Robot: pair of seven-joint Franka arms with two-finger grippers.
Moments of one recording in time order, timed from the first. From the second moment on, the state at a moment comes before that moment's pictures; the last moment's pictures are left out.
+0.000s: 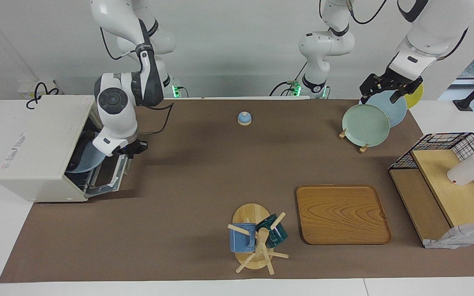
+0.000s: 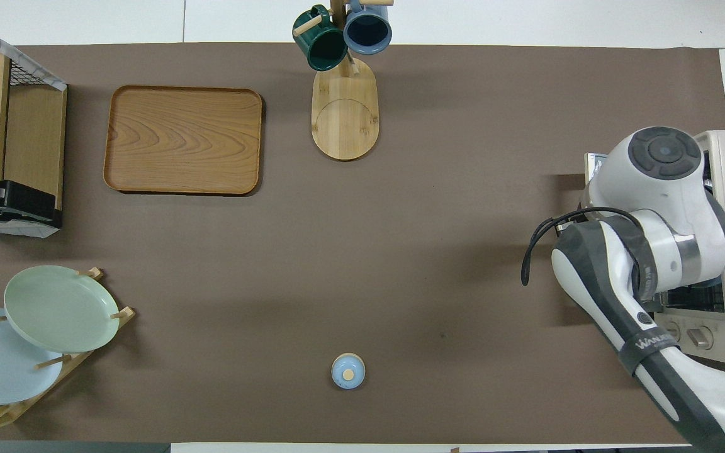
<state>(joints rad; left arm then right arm) -0.02 -0.04 -0.07 -1.57 -0.03 1.43 -0.05 0.04 0.11 0.00 -1.97 -0.22 1.89 -0.04</state>
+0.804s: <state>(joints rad) -0.02 -0.04 -0.07 -1.57 -0.03 1.43 -0.05 -0.08 0.09 -0.01 -1.55 -0.12 1.52 -0.20</state>
